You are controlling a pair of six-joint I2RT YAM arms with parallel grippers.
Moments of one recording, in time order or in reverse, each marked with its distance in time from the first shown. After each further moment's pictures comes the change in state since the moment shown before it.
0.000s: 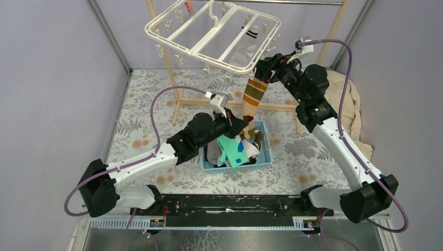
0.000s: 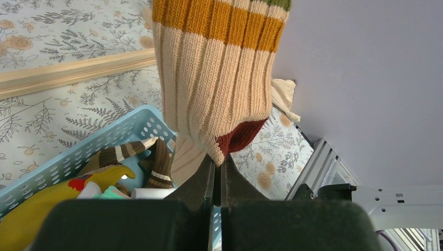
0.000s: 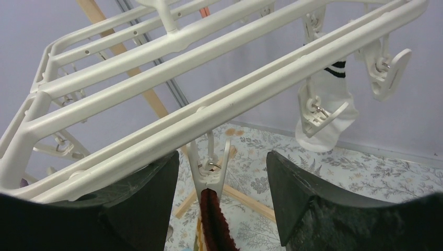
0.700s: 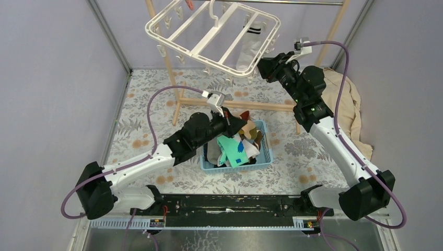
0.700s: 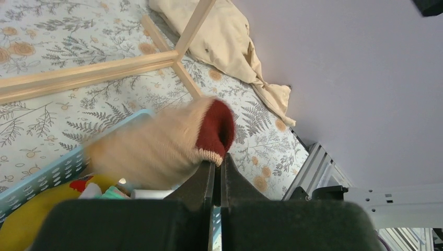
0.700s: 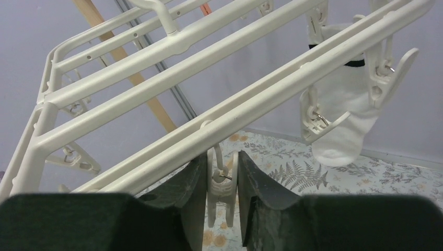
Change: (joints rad) left arm 0.003 -0.021 -0.001 -0.005 0.000 -0.004; right arm 0.000 0.024 -0.034 0.095 0.000 0.033
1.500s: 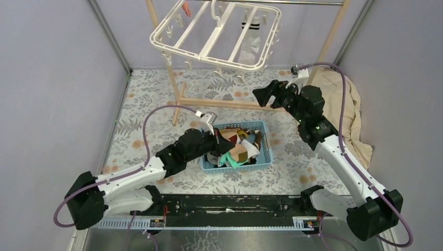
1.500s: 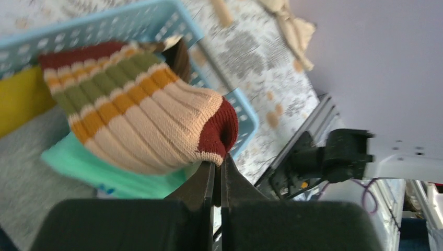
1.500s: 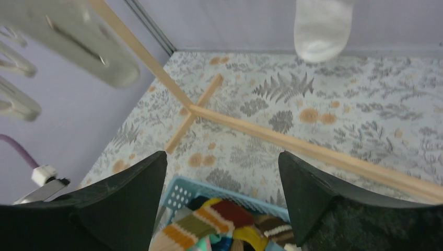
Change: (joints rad) left arm 0.002 -0.180 -0.238 -0.092 0.078 -0.132; right arm -0.002 -0.170 -0.215 -0.194 0.008 0.002
